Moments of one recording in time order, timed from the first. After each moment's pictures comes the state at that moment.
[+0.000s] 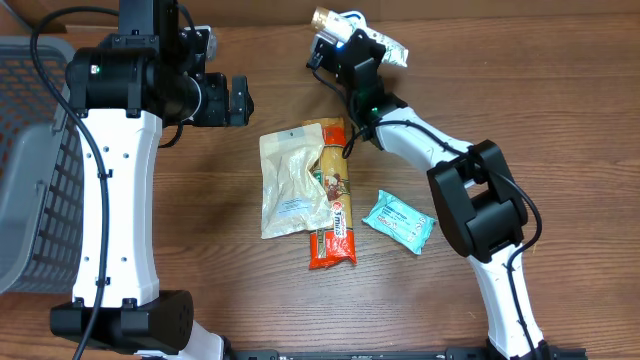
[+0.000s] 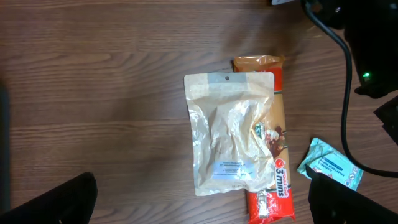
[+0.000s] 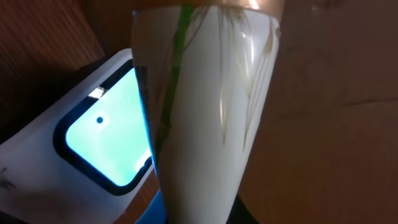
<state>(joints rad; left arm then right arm) -0.04 1.73 2.05 -1.46 0.13 -0.07 0.49 2.37 1.75 0.32 0.48 -1.06</state>
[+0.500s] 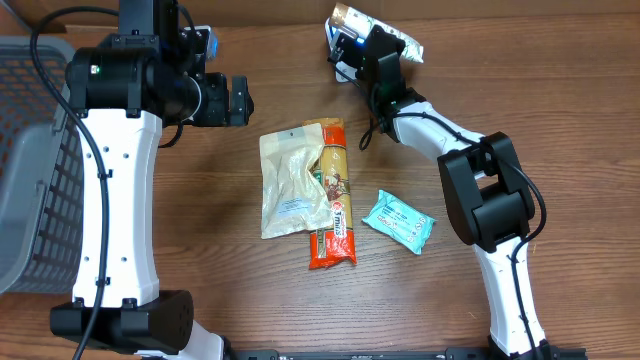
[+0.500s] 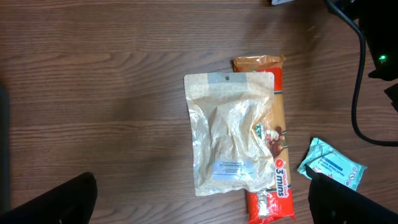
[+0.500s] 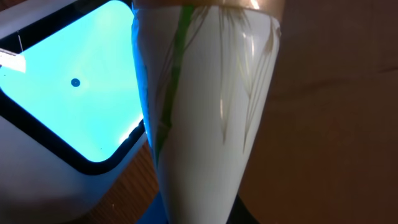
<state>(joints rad) -0.04 1.73 2.05 -1.46 0.13 -0.07 0.41 2.41 1.75 0.35 0.39 -1.07</state>
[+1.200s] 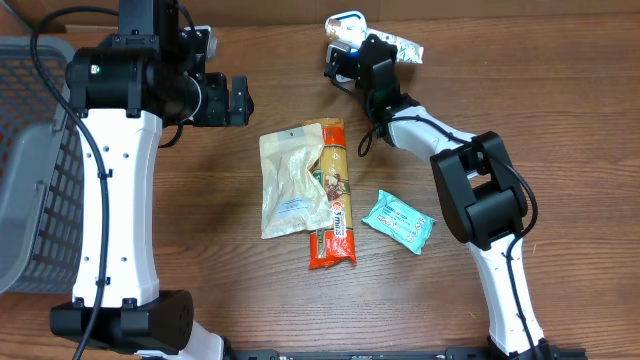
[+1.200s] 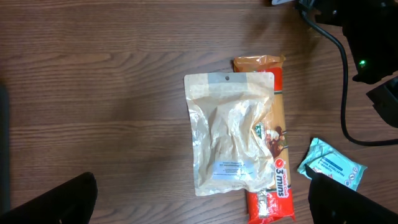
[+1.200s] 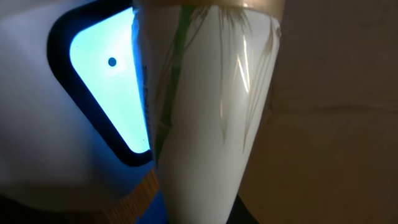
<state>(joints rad) -0.04 1.73 2.05 -1.46 0.13 -0.07 0.43 2.45 1.75 0.36 0.43 -1.24</state>
